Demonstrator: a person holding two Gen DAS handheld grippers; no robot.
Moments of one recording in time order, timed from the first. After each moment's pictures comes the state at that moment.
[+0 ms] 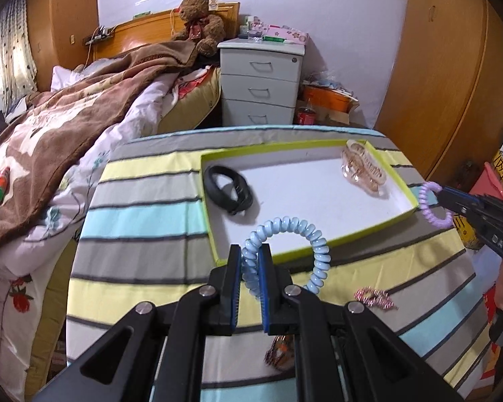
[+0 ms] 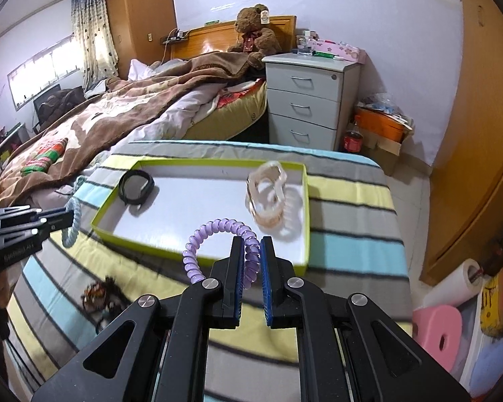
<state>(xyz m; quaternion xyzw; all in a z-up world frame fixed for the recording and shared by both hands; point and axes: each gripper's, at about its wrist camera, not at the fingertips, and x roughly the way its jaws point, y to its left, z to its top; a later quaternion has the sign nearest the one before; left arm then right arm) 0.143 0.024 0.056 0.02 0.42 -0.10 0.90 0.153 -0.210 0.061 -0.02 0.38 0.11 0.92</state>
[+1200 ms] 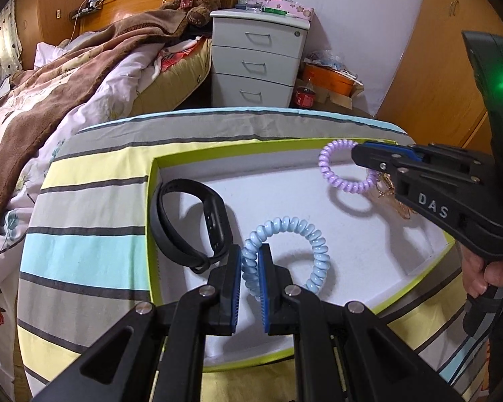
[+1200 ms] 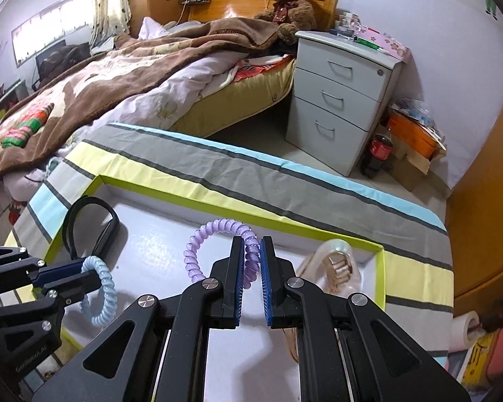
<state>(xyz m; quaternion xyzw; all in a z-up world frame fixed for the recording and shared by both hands) 0.230 -0.005 0.007 -0.01 0.48 -0.11 0.87 0.291 -0.138 0.018 -0.10 0.43 0.14 0.89</state>
